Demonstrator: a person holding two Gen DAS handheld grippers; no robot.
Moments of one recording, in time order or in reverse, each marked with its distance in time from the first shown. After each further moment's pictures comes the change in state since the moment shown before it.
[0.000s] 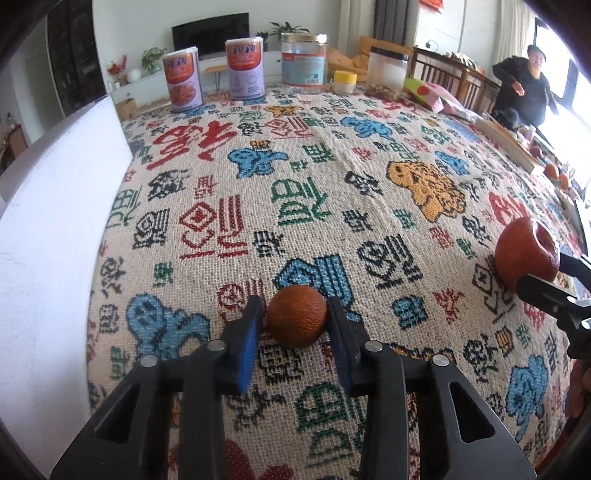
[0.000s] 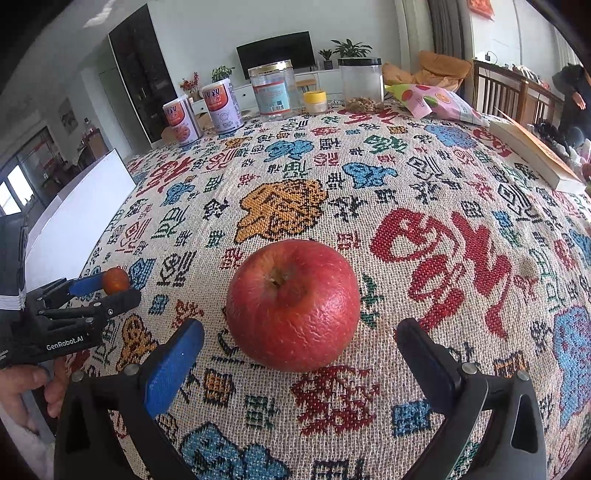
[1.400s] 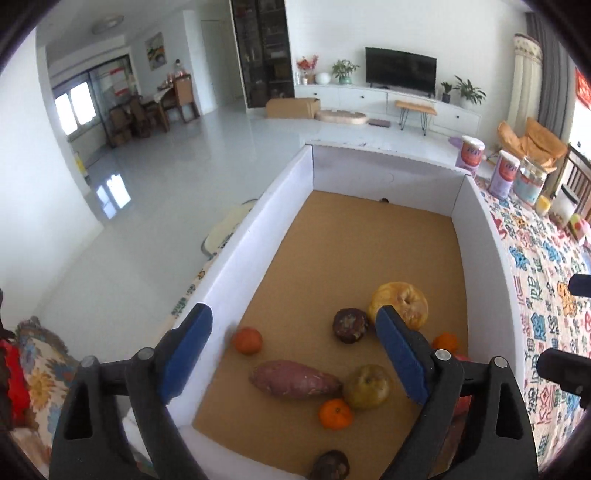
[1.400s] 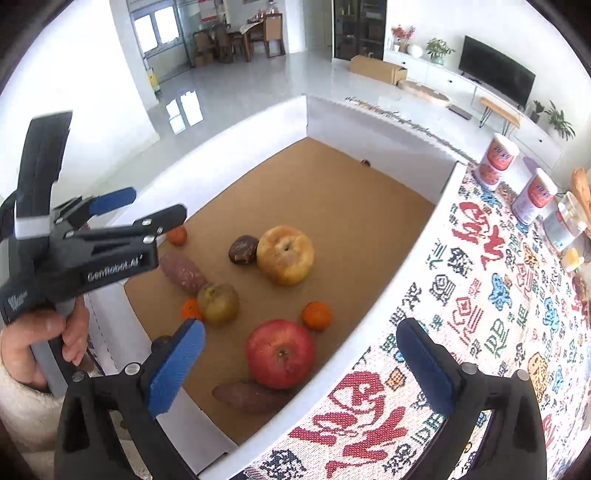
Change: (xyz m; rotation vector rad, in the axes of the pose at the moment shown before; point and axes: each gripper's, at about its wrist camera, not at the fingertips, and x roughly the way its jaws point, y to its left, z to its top) left arm -0.226 0.260 -0.072 -0.411 -0.120 0.512; right arm -0.070 0.386 0.034 -0.626 0.202 0.326
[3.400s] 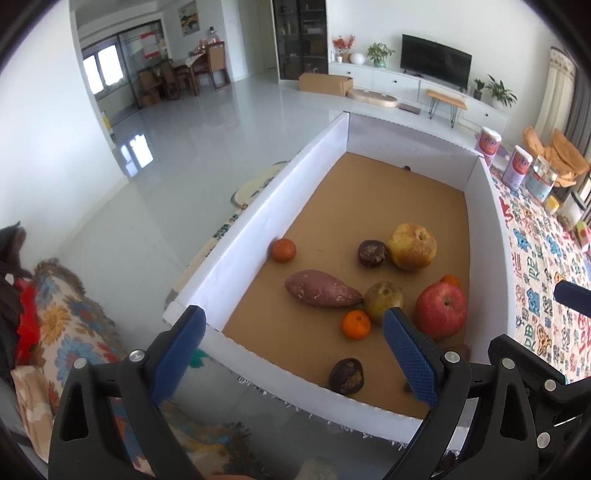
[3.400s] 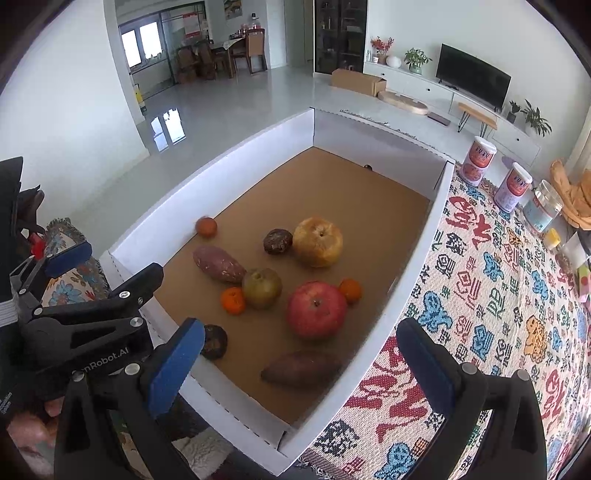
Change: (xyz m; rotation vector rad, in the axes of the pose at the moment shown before) left arm -0.048 0.035 -0.044 -0.113 0.132 0.056; right arm -0.018 0.074 -0.017 0.035 -0.040 -0.067
